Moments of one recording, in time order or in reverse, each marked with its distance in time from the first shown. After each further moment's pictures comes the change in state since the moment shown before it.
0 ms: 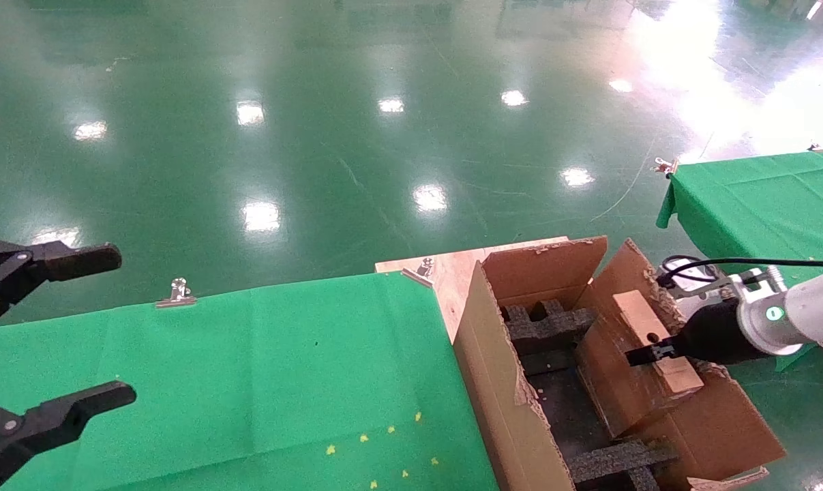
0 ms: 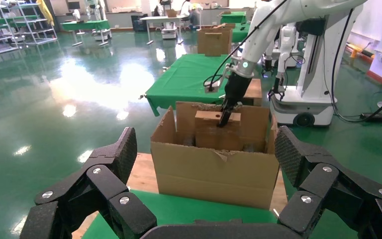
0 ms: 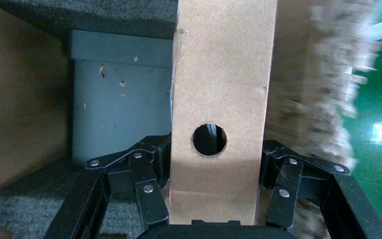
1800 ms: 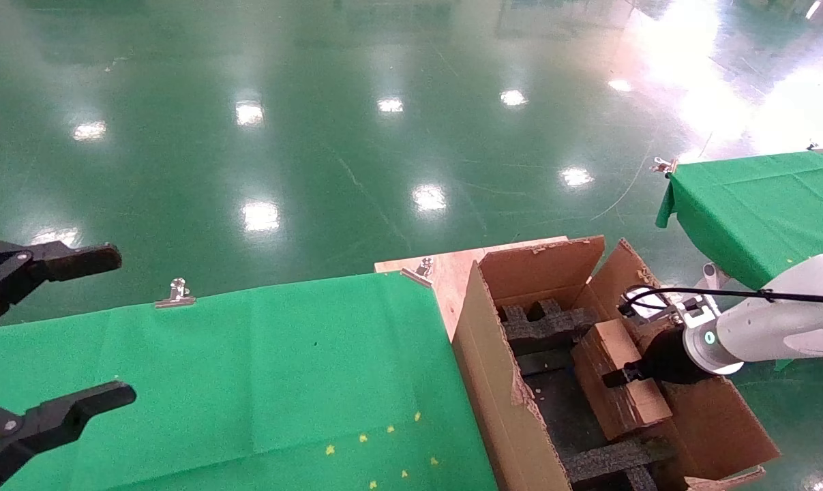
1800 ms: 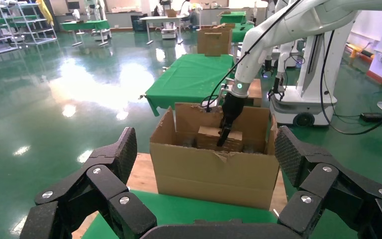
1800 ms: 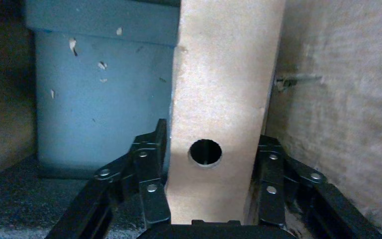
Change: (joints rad) left arm 0.000 0.000 0.000 0.000 0.000 0.000 0.000; right arm -0.153 -0.173 -0.015 -0.172 0.013 0.076 -0.001
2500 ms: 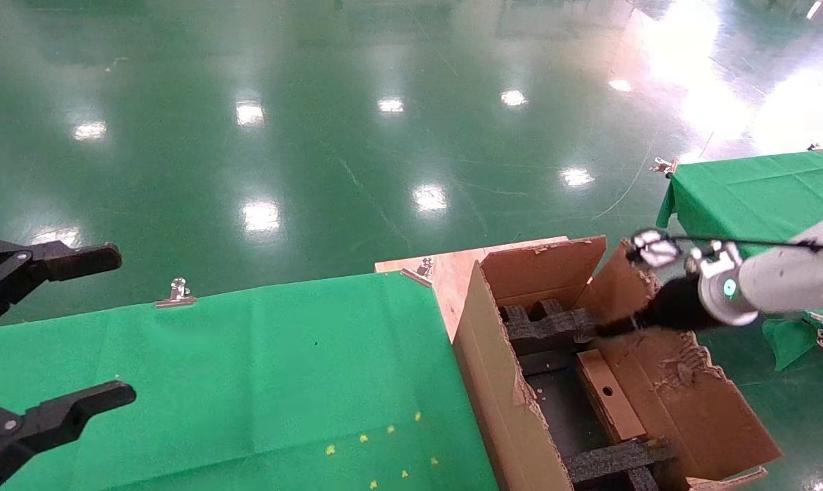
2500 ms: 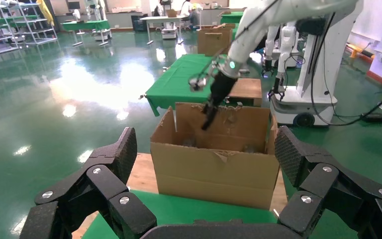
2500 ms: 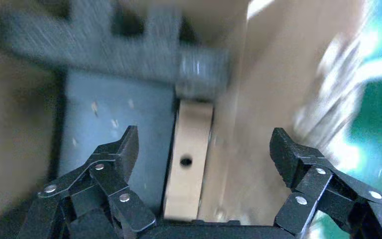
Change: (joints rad) left arm 0.000 0.000 0.000 0.000 0.000 0.000 0.000; right arm 0.201 0.098 0.019 0.201 -0.051 -0.002 -0.015
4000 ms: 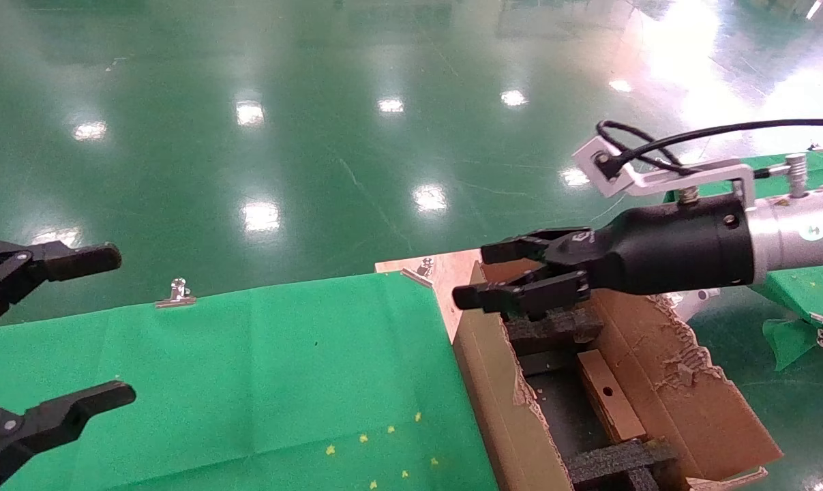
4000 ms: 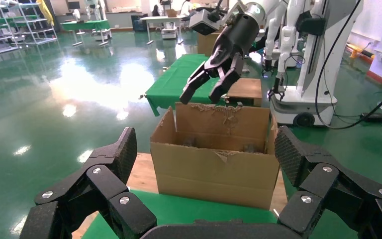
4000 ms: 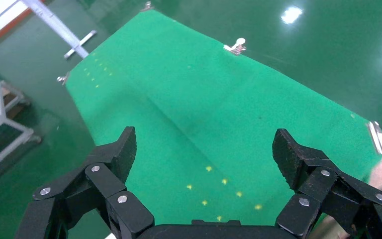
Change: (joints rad) left arm 0.000 0.000 0.000 0.000 -0.001 0.000 0.000; right arm 0.025 0.182 0.452 0.262 0.470 -0.556 -0.449
